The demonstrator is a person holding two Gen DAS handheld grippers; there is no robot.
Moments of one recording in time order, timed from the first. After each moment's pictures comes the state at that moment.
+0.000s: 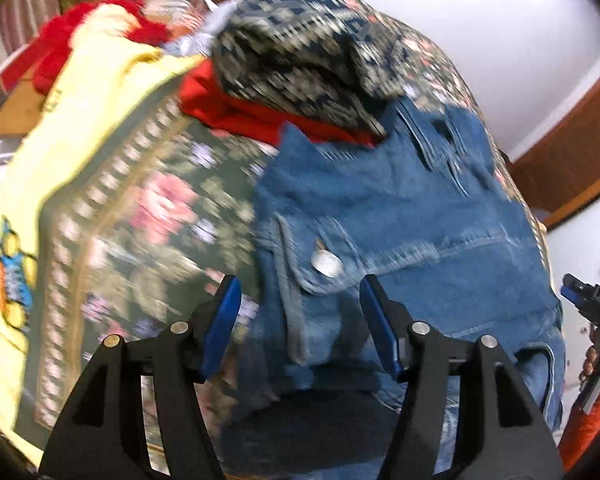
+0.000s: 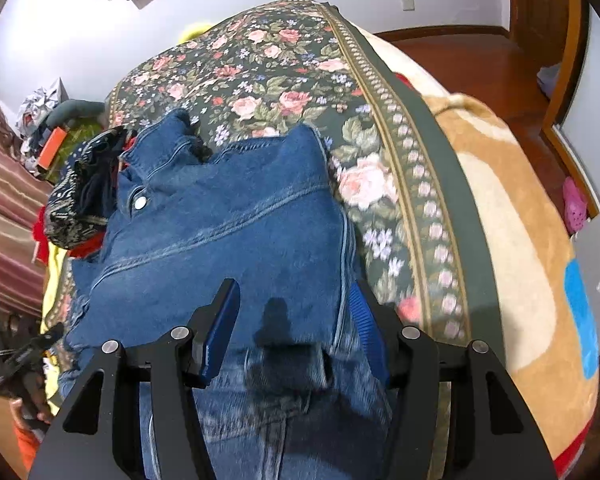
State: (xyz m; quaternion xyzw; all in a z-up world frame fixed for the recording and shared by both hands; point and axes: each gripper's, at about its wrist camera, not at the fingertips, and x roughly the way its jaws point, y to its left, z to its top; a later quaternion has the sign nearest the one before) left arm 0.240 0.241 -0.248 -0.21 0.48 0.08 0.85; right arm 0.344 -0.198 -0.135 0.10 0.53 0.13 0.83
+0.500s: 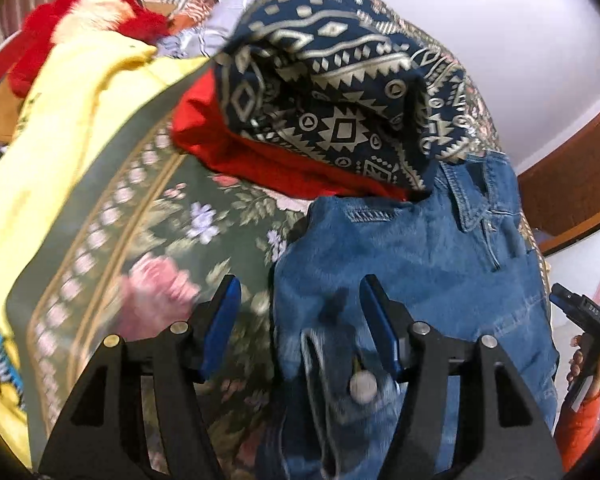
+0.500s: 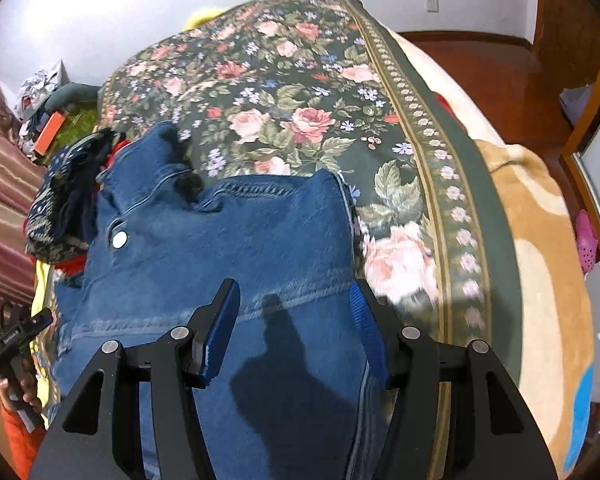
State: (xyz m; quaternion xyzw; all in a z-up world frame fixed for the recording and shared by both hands) left arm 0.315 0.288 -0.273 -0.25 0.50 0.07 0.83; right arm 0.433 -0.179 -0.164 0.09 0.55 0.16 0.81
